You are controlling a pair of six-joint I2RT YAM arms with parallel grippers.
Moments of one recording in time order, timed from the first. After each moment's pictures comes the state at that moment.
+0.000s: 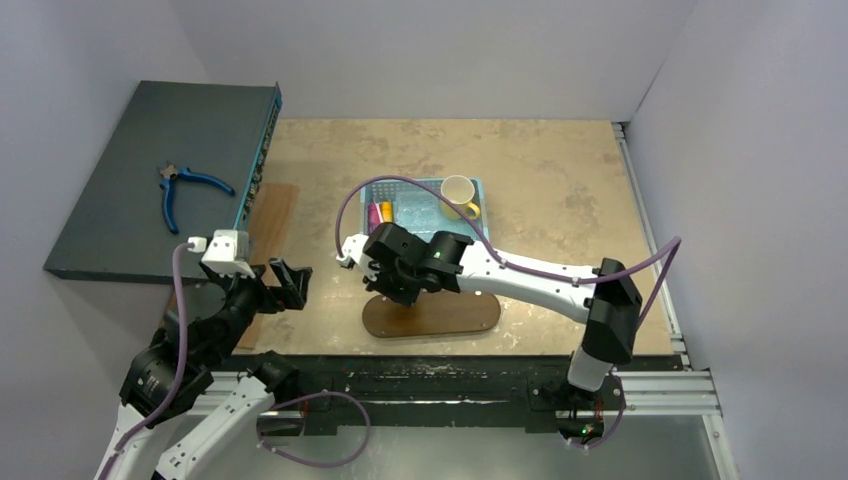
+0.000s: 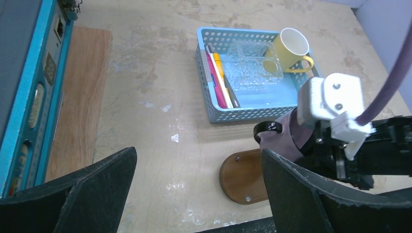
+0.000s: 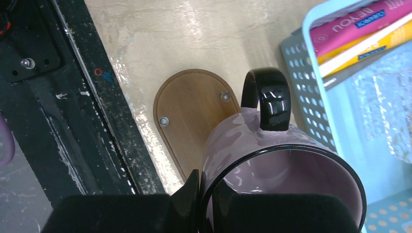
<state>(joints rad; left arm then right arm) -0.58 0.36 0.95 -0.91 -0.34 -0.38 1.15 1.70 1.51 -0.79 0.03 -0.08</state>
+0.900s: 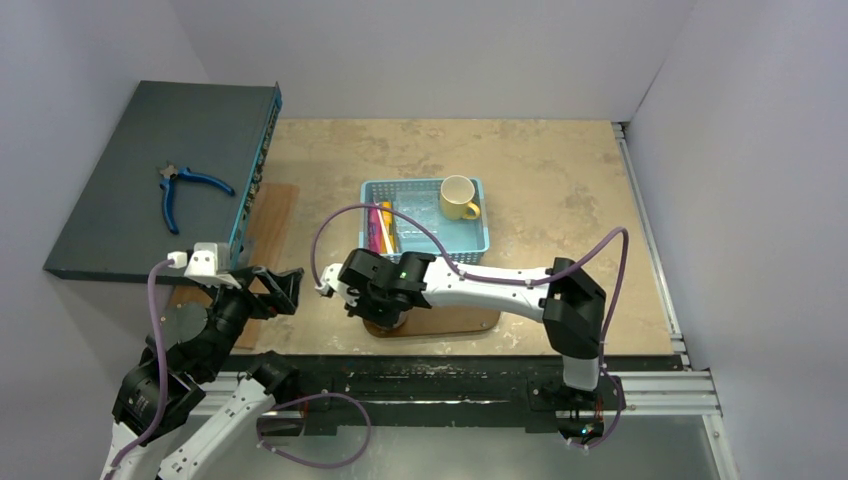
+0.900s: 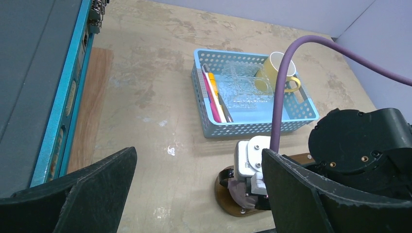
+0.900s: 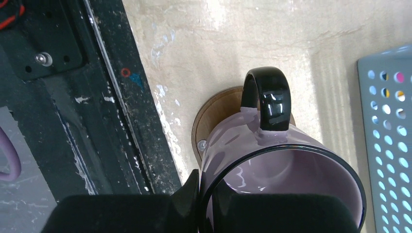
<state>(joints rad) -0.58 0.24 0.92 -0.87 -0.36 -0.38 1.25 1.88 1.54 -0.74 -0.02 -0.06</state>
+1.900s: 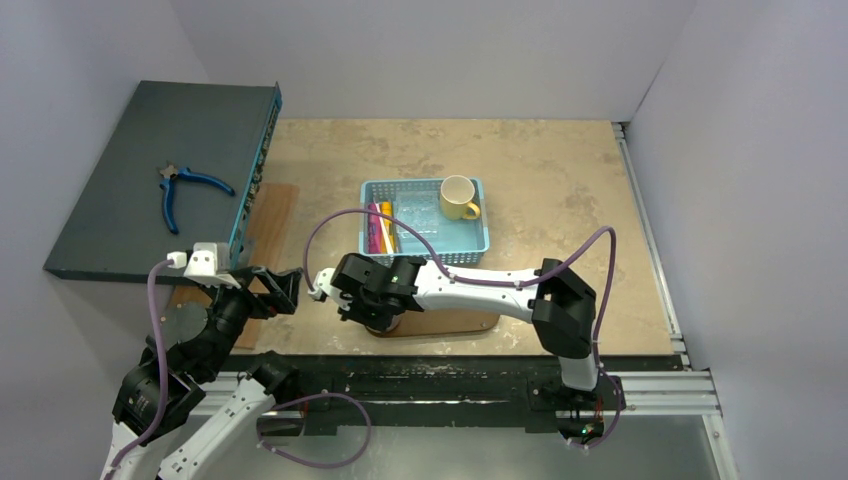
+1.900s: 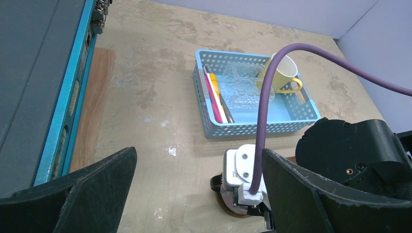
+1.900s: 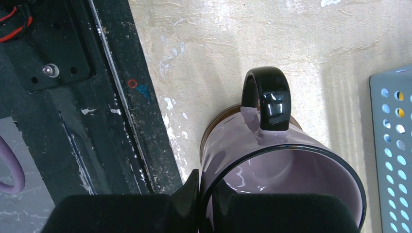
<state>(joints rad) -0.58 0.24 0.92 -0.87 -0.37 -0.38 1.27 1.93 1.58 -0.72 -0.02 -0.06</state>
